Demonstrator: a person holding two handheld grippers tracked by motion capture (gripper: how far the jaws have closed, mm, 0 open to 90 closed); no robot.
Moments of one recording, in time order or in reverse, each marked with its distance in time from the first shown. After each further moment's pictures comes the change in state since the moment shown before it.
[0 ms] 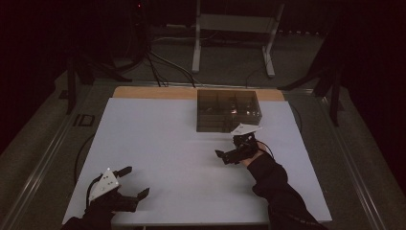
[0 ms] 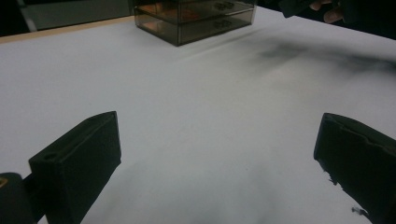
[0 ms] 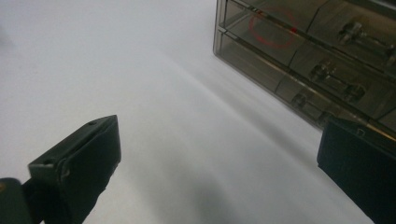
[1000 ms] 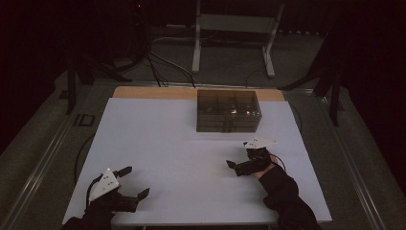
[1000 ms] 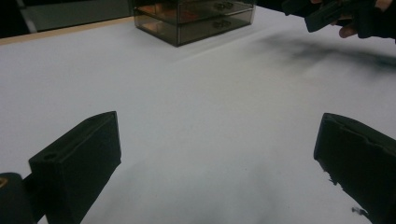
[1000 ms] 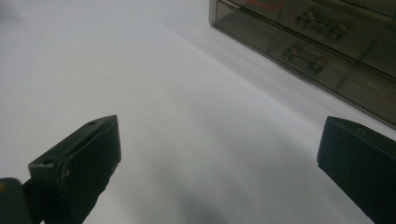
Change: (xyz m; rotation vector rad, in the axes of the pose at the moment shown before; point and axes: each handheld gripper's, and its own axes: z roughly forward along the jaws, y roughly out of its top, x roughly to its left) left arm -0.001 0.001 -0.001 -0.001 0.000 0.006; right arm -0.007 -0.048 -0.022 -0.047 0.004 0.003
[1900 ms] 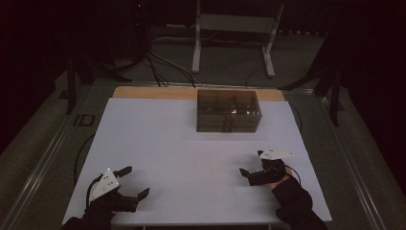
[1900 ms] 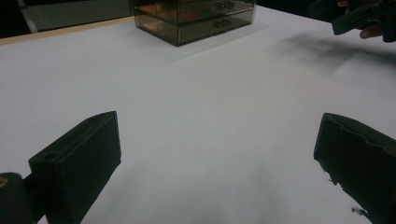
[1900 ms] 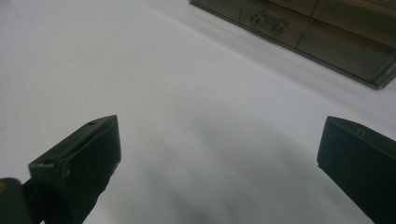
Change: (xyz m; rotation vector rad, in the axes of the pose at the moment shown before) left arm 0.000 0.000 0.000 0.004 0.003 0.003; right arm -0.003 -0.035 -0.036 -0.013 -0.061 0.035
